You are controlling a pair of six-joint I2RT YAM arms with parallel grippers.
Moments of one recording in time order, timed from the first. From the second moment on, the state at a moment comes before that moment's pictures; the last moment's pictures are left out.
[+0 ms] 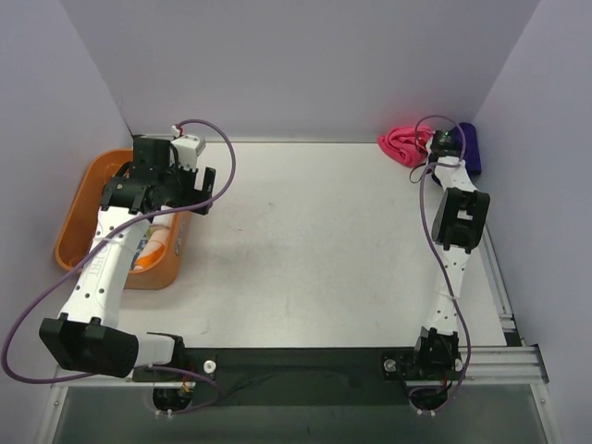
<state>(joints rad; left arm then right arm) -0.16 1.32 1.45 -0.91 0.09 0.11 -0.18 2.60 2.20 -0.48 0.54 -0.71</state>
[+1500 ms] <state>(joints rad) -0.05 1.30 1.40 -0.78 0.55 -0.01 0.34 1.96 1.67 -0.75 -0.57 0.15</state>
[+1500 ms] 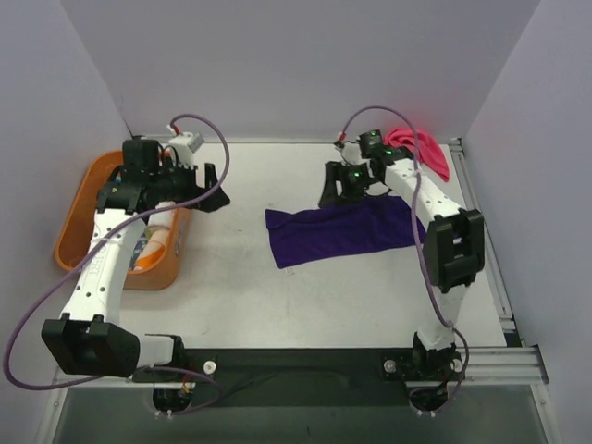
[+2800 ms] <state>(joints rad) -0.51 1.77 1.11 -0.67 0.22 0.38 -0.13 2.04 1.42 -0.97 0.05 -0.33</state>
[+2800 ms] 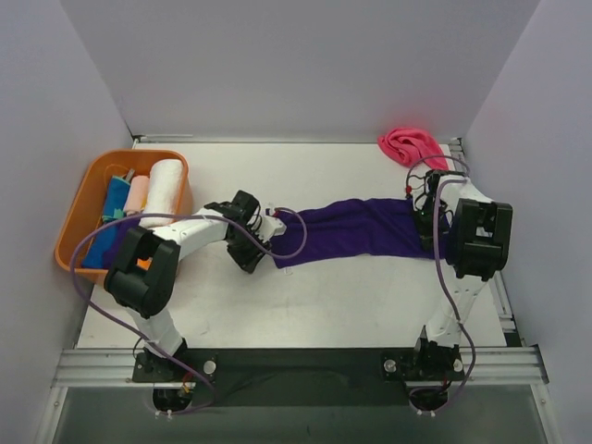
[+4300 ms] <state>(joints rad) -0.43 1.59 1.25 -0.87 0.33 0.54 -0.17 1.78 1.46 -1.24 -0.24 -0.47</state>
